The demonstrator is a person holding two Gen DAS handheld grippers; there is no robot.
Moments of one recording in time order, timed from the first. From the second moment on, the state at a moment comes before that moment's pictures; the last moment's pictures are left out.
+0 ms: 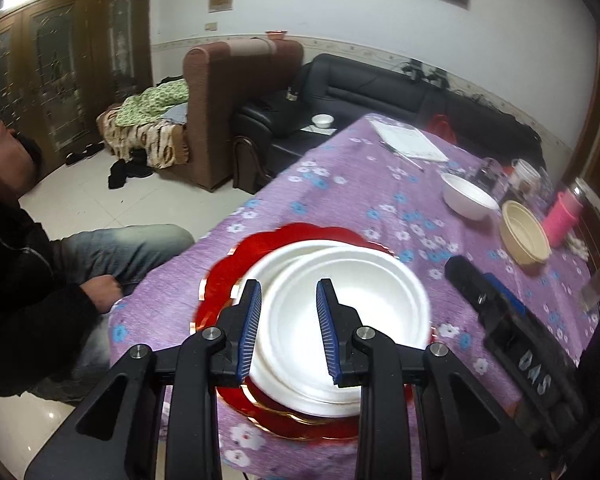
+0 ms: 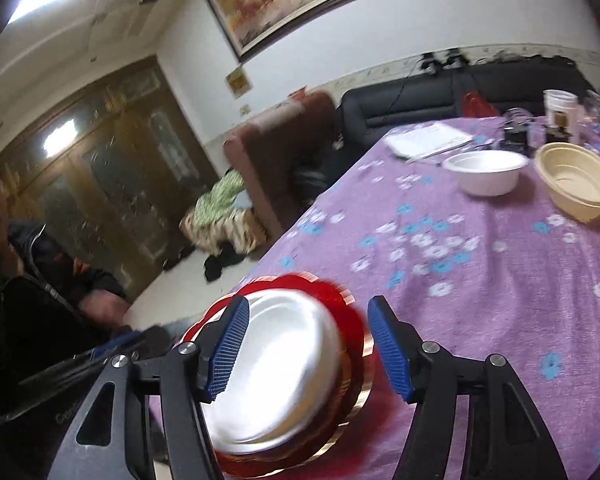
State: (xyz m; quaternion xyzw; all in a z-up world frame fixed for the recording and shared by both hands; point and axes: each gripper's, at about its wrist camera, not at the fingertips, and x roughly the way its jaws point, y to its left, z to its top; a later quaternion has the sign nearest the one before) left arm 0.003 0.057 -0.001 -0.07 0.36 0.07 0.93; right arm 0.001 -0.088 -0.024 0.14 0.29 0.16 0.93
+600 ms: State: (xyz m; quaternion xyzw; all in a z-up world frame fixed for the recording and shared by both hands) left arm 0.056 -0.102 -0.005 -0.02 0.41 -0.06 0.91; right arm 0.054 -0.292 -0.045 0.27 0.31 0.03 0.91
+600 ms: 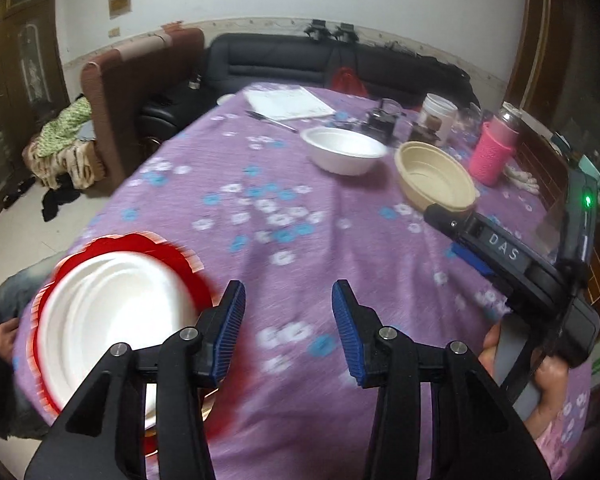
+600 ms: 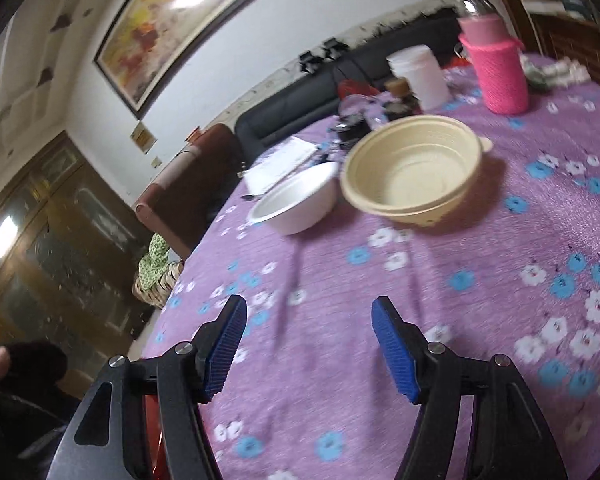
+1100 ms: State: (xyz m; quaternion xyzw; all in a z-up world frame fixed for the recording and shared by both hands) left arm 0.141 -0.108 -0.032 -0.10 0.43 0.01 0.90; right arm 0.183 -0.307 -0.066 0.37 0.37 0.08 0.85
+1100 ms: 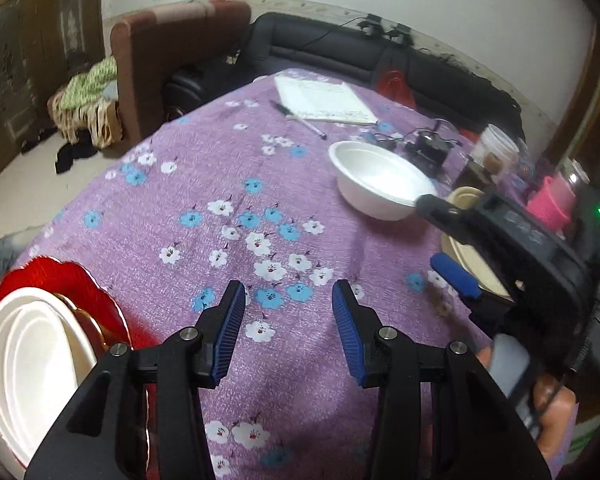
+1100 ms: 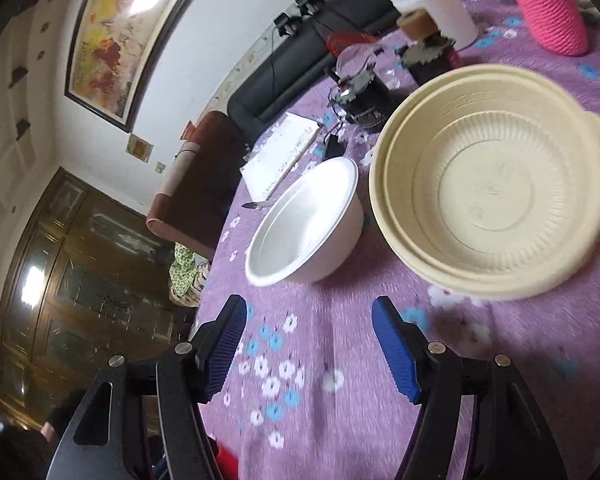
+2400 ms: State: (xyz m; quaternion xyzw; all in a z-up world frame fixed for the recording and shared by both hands) left arm 0.258 -0.219 -0.061 -0.20 0.51 -0.09 0.83; right arm 0.170 -0.477 -0.072 0.41 0.33 -0.03 0.85
